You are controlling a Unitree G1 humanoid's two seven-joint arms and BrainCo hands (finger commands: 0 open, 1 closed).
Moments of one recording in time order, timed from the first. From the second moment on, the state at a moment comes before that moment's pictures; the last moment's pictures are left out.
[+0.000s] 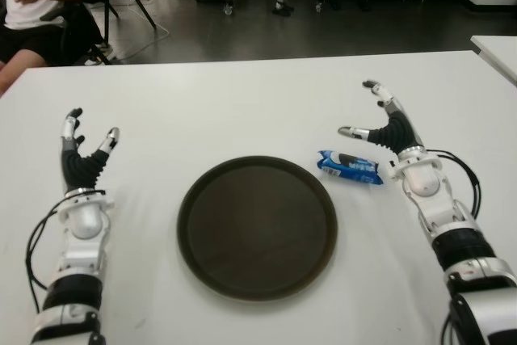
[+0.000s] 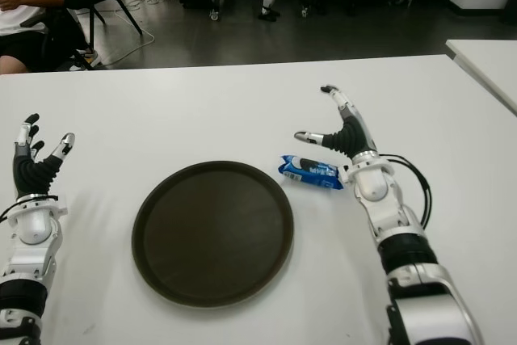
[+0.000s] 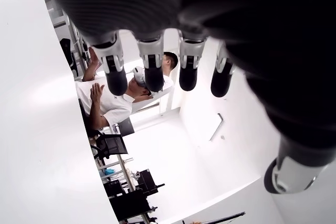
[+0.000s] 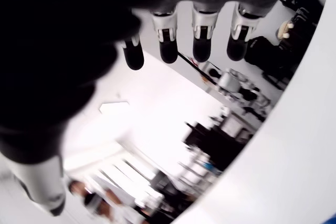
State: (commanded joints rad) left arm -0.31 0.28 0.21 0.72 0.12 -0.47 0.34; right arm -0.47 -0.33 0.11 0.60 -0.38 -0.23 -0.07
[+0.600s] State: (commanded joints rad) left arm -0.31 0.28 0.21 0.71 0.12 -0.47 0.34; right arm -0.42 -0.41 0.25 0.25 -0.58 0.24 0.20
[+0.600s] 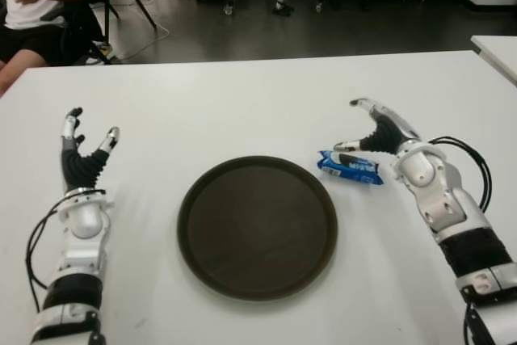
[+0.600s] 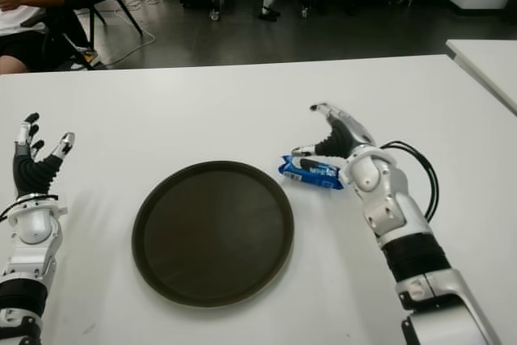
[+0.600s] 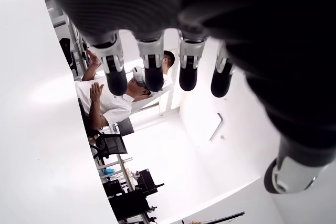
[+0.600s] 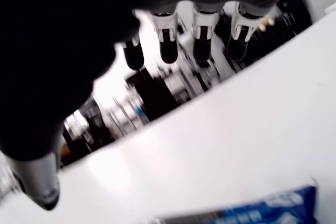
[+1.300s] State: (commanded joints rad) left arm -0.30 0.27 0.21 0.69 0.13 -0.46 0.34; right arm -0.45 -0.47 0.35 0.09 -0.69 0.45 0.44
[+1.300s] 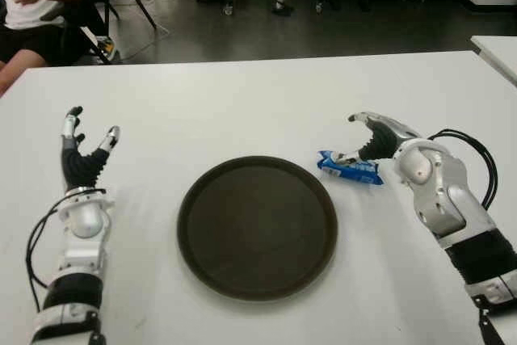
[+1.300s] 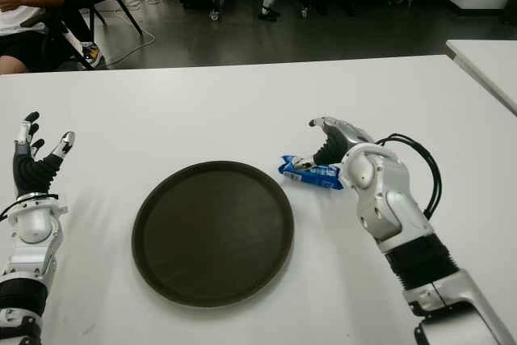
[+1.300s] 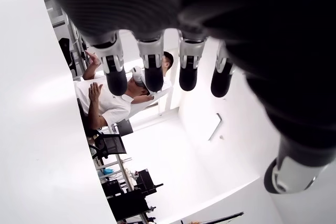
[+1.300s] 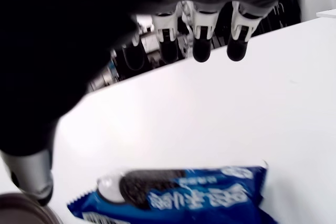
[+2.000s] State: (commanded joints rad) left arm -0.29 0.26 0.20 0.66 0.14 -0.45 0.35; right arm -0.50 -0.54 0.40 0.05 -0.73 0.47 0.61
